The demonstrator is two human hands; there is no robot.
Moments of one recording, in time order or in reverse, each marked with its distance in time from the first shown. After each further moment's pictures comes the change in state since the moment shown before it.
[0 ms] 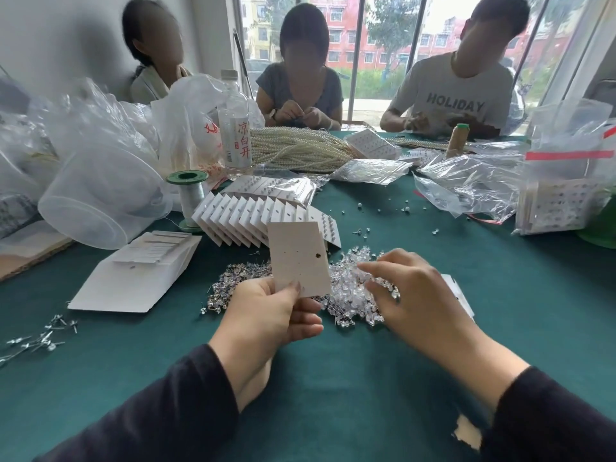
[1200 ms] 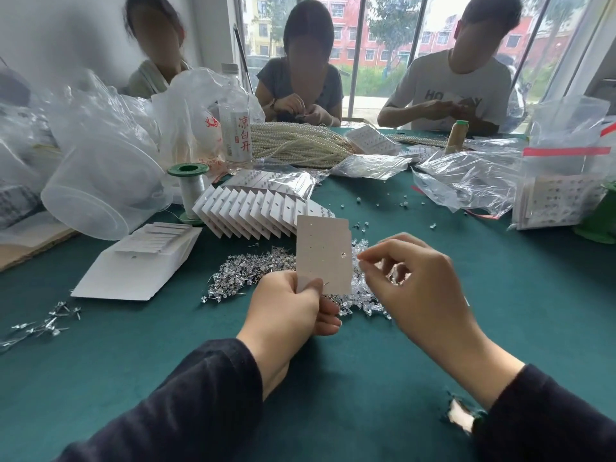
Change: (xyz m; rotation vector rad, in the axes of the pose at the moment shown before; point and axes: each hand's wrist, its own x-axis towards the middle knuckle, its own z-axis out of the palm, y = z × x) left_hand -0.004 -0.012 0.015 0.171 -0.064 0.062; right_hand -0.004 -0.022 -0.006 0.296 0.260 0.067
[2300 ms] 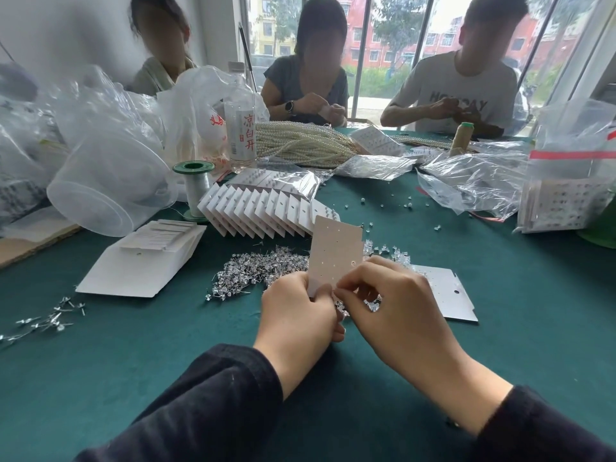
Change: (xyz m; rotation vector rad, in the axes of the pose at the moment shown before) left_hand 0.000 -0.010 0.005 0.229 0.112 0.107; right_hand -0.016 -0.012 0.016 -0.109 -0.117 -0.099
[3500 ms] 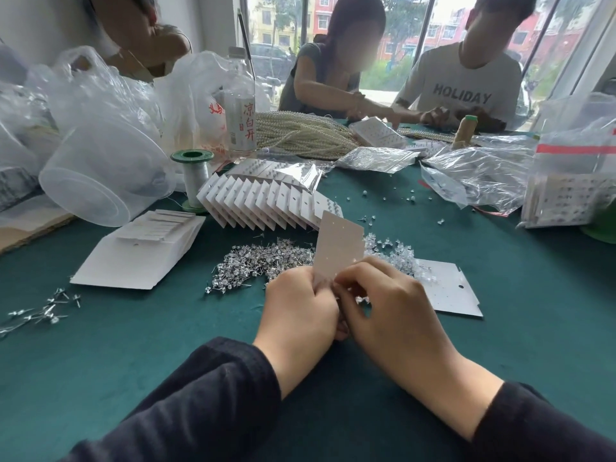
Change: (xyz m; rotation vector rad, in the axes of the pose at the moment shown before) left_hand 0.002 -0.004 -0.003 0.083 -0.061 0.066; right_hand -0.005 -0.001 0.010 -0.053 -0.012 -0.092
